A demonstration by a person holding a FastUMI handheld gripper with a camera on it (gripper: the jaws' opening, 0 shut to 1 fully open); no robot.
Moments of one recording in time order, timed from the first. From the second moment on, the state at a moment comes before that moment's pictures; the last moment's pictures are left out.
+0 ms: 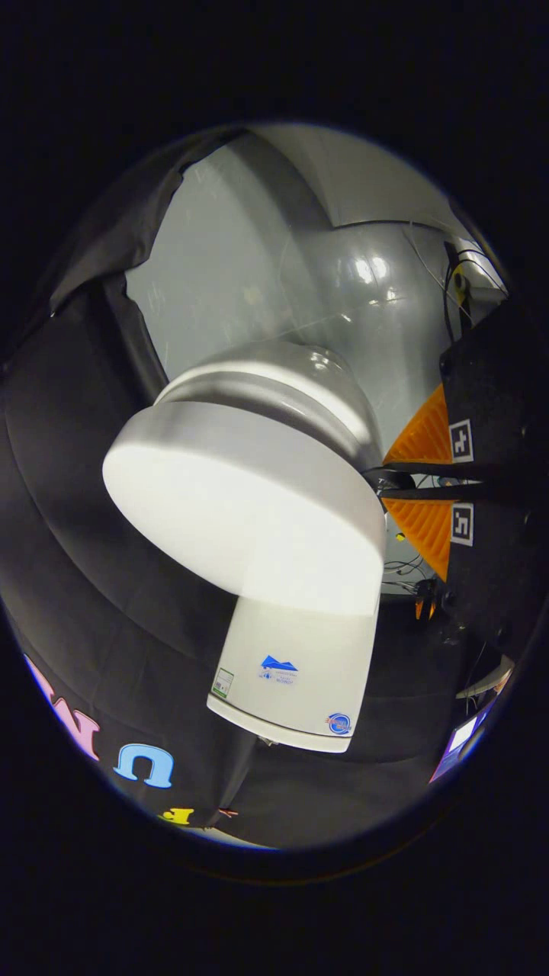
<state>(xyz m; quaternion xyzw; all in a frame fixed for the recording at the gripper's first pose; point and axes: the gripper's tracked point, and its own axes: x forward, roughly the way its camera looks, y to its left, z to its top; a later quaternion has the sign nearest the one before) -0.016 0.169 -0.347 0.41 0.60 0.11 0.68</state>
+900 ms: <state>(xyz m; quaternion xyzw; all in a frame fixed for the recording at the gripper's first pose) 0.056 0.223 -0.192 0.34 0.53 0.21 0.75</state>
